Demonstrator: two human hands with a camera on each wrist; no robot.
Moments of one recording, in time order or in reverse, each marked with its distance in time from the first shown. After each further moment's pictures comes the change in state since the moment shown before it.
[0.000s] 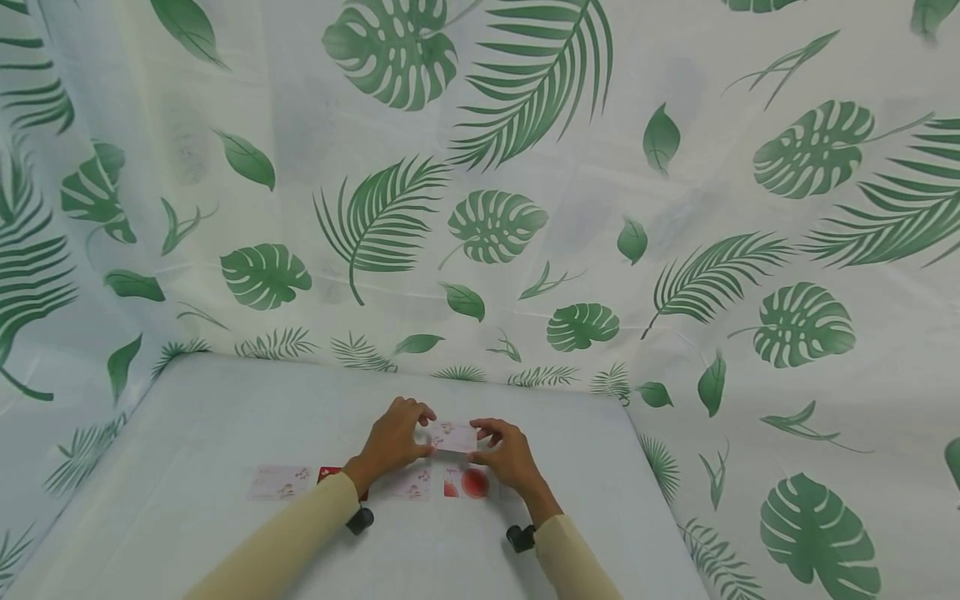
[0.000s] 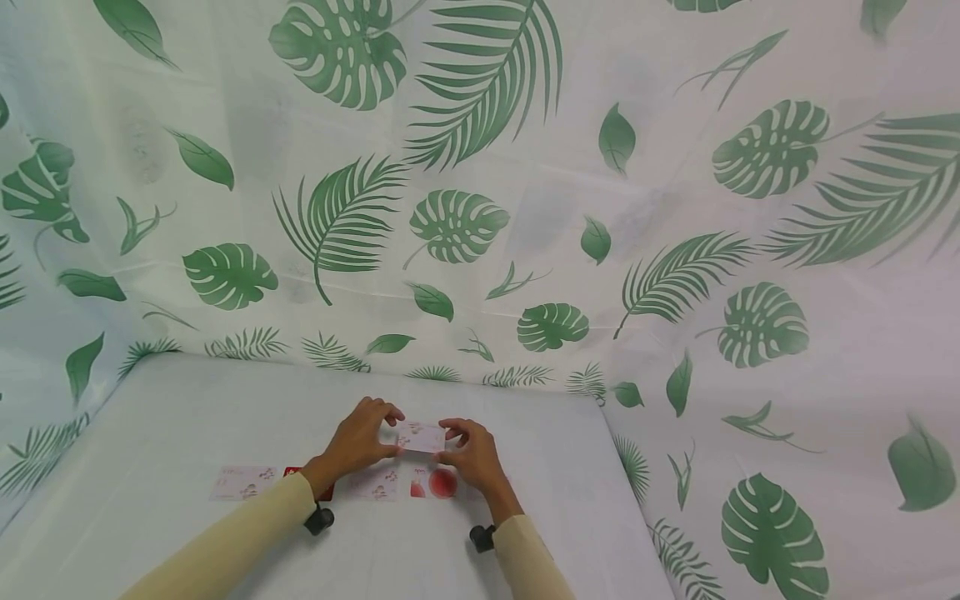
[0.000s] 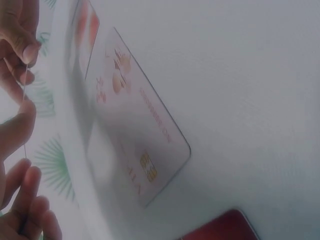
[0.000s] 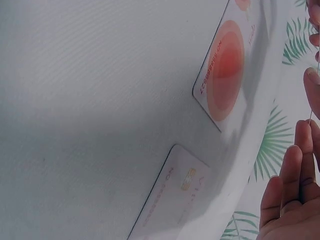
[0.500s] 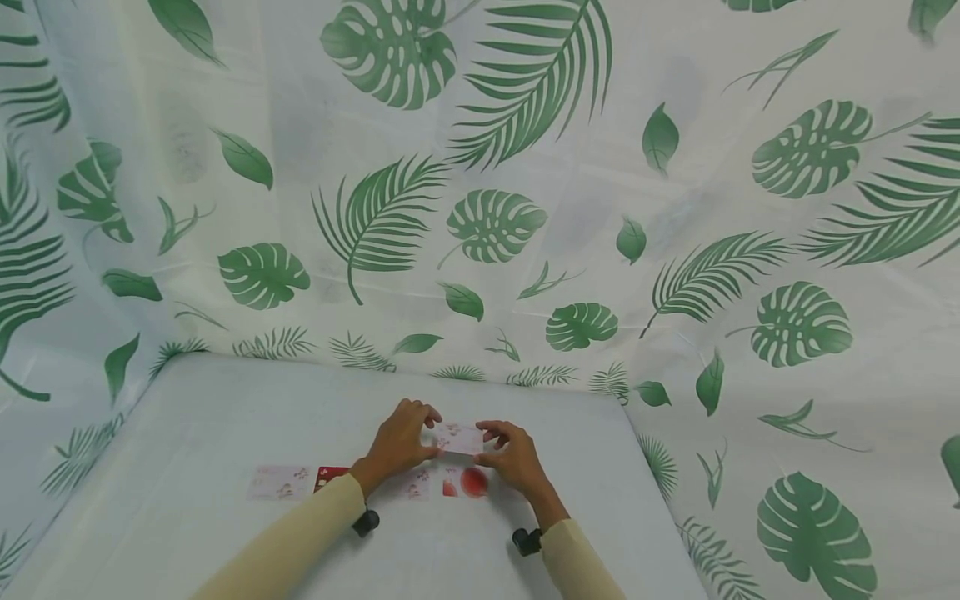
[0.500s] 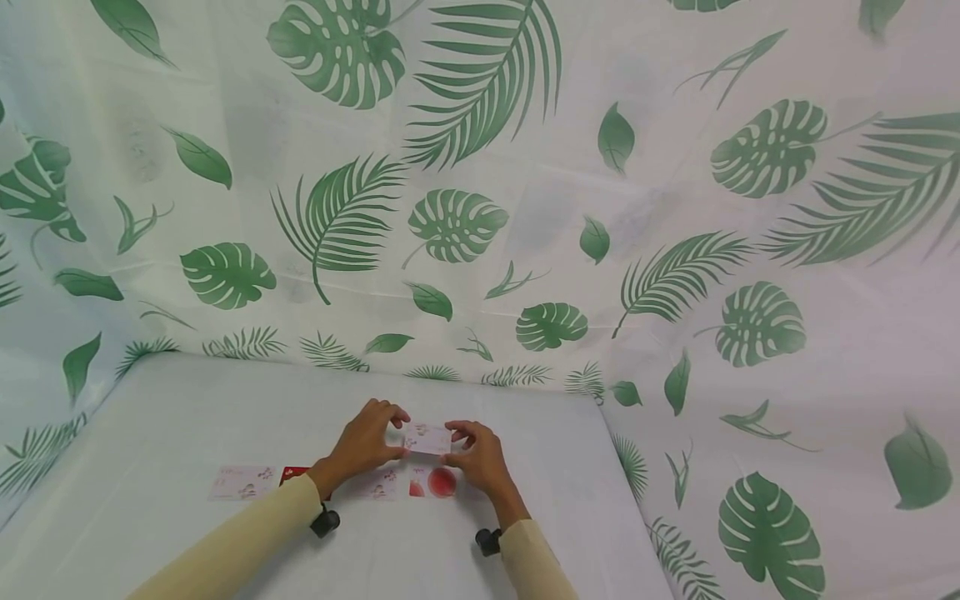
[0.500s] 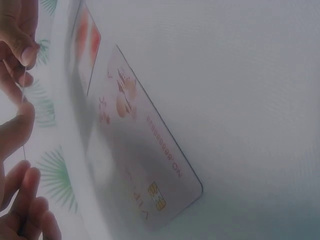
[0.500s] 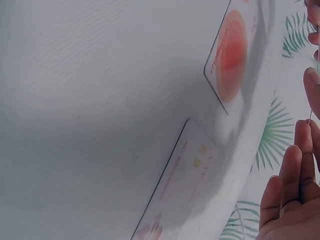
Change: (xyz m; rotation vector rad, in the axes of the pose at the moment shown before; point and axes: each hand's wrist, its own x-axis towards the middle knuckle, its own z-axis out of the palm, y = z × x) left_hand 0.001 0.011 0.005 -0.010 0.007 0.016; right_hand -0.007 0.006 -0.010 0.004 0.015 0.009
